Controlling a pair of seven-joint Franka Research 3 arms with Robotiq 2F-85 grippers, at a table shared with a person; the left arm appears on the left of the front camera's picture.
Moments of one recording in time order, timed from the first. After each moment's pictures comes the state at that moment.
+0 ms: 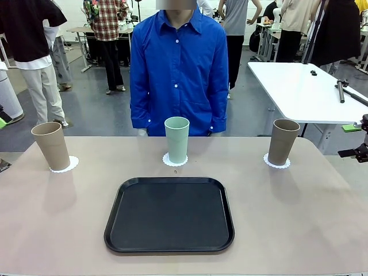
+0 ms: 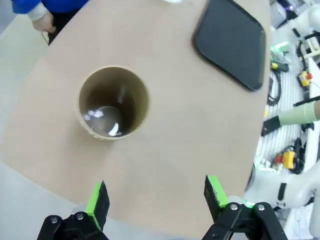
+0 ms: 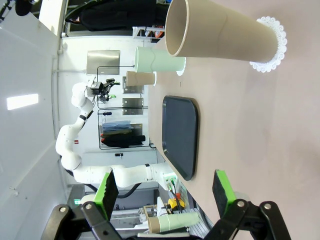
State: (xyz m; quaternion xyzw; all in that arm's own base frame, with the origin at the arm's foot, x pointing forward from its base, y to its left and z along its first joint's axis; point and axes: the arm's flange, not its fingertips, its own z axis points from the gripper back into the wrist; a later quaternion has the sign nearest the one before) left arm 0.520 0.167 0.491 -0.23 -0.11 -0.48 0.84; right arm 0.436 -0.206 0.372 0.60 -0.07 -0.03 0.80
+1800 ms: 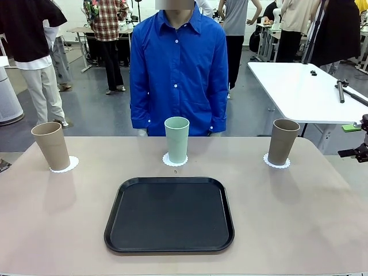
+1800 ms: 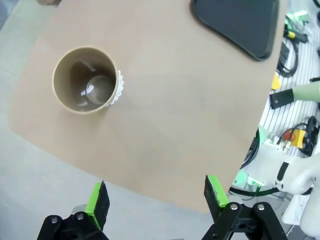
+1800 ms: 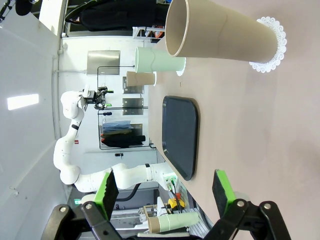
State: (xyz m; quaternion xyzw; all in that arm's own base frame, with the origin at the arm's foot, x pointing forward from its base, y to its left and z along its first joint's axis) left arm 0.467 0.128 0.534 -0.11 -0.06 -0.49 0.86; right arm 0.436 -0.206 0.372 0.60 -0.07 -0.03 0.80
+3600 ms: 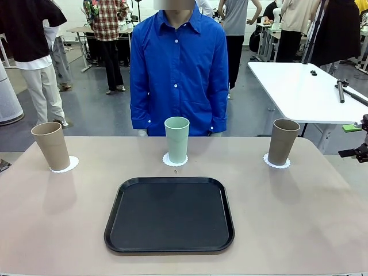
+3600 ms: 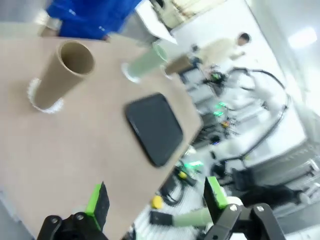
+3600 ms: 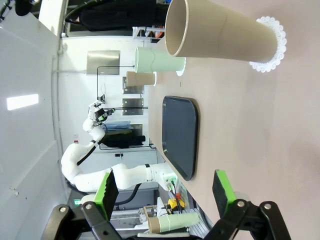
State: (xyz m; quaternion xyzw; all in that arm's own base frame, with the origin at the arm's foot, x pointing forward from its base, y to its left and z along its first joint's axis) left arm 0.328 0.290 0.459 -0.53 -0.22 -0.14 0.81; right arm 0.435 -0.207 0.372 0.60 -0.07 -0.03 0.80
